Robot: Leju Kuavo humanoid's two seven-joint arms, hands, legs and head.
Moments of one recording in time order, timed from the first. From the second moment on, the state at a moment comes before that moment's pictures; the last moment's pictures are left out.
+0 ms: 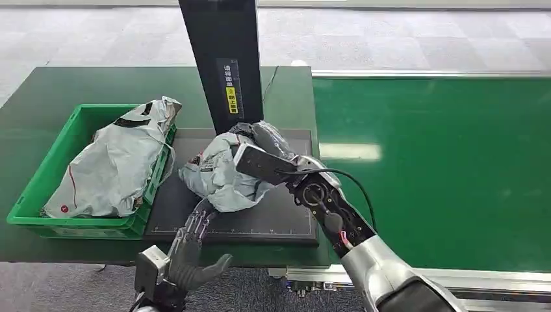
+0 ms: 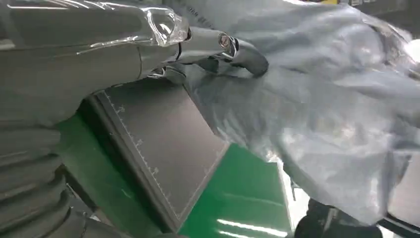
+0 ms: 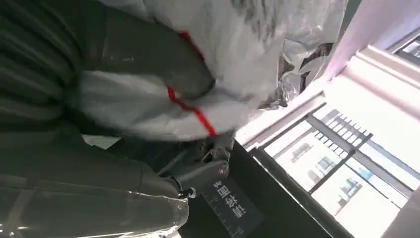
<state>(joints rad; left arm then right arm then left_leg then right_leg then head) 0.11 -0.13 -0.23 -1.48 -0.10 -0.28 -0.41 -0.79 0.20 0.55 -0.72 0.42 0.03 -0.41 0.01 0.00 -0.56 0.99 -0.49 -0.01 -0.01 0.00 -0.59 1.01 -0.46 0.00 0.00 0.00</state>
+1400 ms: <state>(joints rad) 0.28 -0.17 -0.04 -1.79 -0.27 -0.19 -0.41 -0.08 0.14 0.08 -1.37 0.12 -0.08 -0.53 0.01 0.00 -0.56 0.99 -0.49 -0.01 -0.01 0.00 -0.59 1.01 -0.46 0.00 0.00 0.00</state>
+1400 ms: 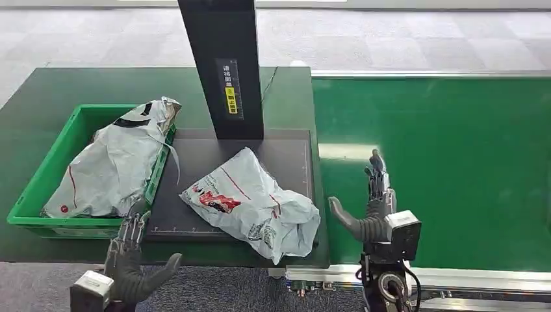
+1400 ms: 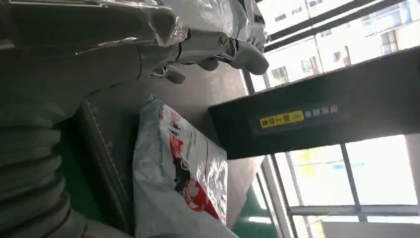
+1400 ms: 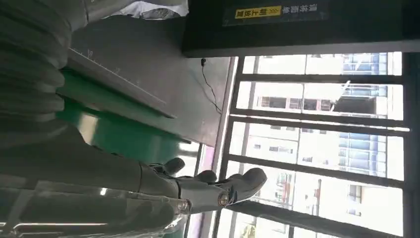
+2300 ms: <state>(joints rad) -0.35 -0.14 -0.44 -1.02 -0.52 -0.15 -0.30 -0.14 0.20 0.05 -1.33 0.09 -0.02 -0.52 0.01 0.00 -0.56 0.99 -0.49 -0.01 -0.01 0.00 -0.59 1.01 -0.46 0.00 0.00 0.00</state>
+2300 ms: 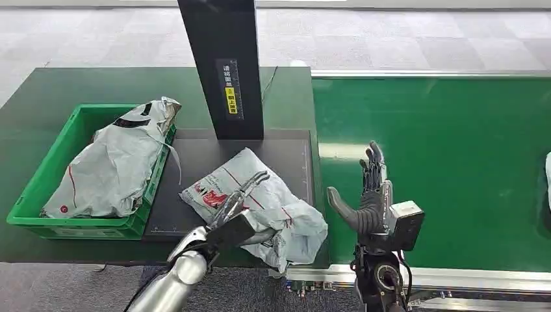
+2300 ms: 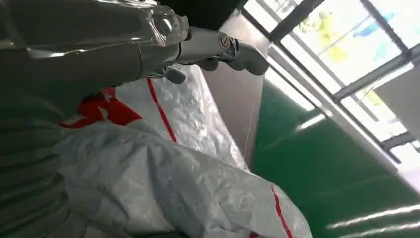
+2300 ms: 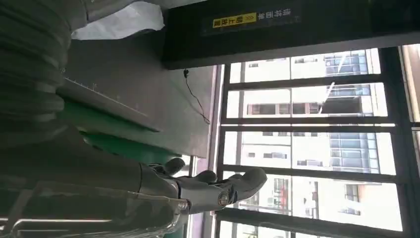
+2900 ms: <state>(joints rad) -0.46 -0.17 -0.62 -0.72 -0.53 -0.12 -0.35 -0.13 0.18 0.04 -1.33 0.08 -0.03 -0.52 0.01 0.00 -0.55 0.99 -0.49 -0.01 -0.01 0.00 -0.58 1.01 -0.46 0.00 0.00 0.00</state>
